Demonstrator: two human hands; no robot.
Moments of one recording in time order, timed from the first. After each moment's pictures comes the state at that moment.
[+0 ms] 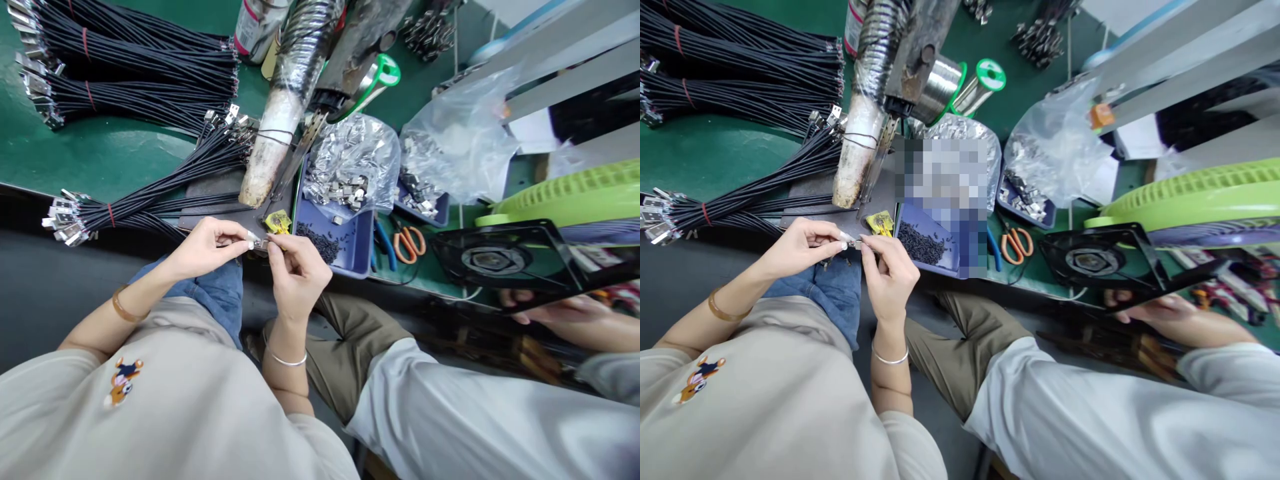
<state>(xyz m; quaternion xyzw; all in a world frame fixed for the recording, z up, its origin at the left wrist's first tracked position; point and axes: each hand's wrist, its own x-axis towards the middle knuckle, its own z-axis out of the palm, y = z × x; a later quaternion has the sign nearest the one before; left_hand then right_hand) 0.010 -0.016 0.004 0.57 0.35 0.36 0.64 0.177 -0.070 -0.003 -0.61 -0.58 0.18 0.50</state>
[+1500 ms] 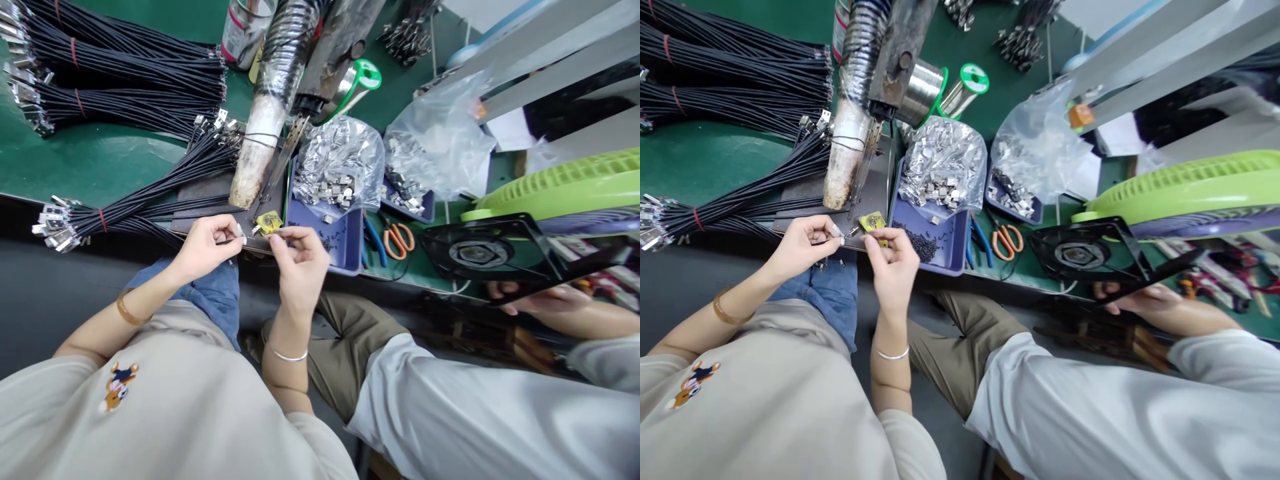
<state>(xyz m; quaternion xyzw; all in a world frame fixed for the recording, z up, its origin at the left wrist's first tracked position) 0.027 -0.015 -0.008 0.52 0.41 0.41 0.63 0.190 -0.057 -0.007 -0.63 -0.47 0.29 0.54</state>
